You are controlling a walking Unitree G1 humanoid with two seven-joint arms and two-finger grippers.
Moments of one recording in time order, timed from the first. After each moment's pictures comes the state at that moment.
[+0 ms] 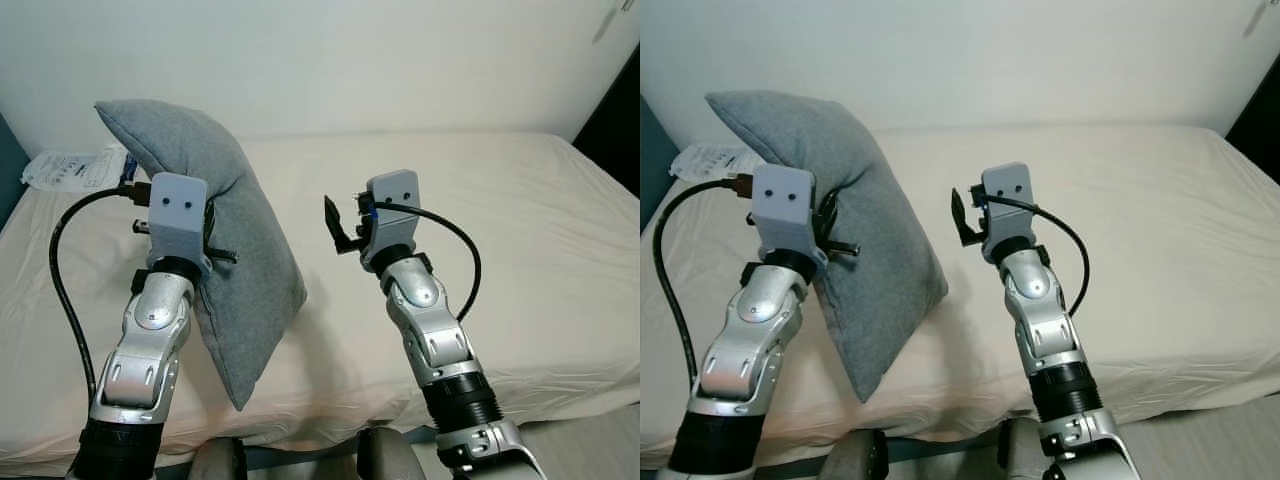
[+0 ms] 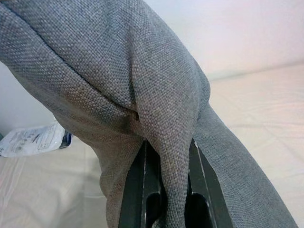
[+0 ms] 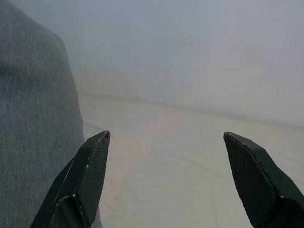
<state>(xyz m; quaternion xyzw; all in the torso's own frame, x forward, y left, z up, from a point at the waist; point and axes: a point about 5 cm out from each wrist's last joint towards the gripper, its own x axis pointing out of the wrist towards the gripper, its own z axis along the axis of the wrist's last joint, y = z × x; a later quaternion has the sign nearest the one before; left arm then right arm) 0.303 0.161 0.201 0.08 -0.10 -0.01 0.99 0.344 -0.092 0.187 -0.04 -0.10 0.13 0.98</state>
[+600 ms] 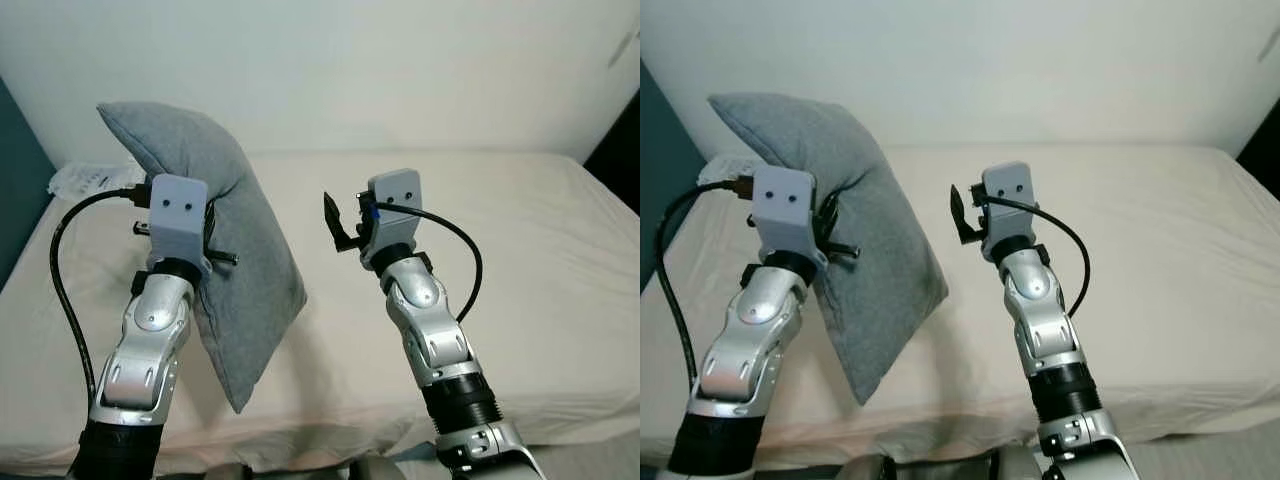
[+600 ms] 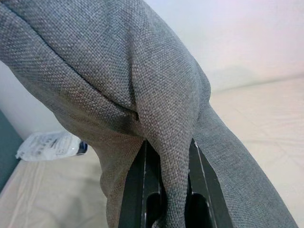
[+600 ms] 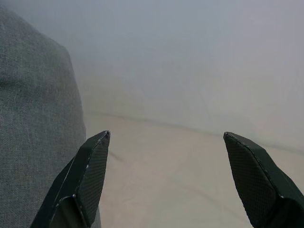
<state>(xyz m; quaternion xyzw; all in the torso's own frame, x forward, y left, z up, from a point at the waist) 0.303 0.161 0.199 0.08 -0.09 -0.01 0.99 0.342 -0.091 0.189 -0.04 -0.12 0.14 0.98</state>
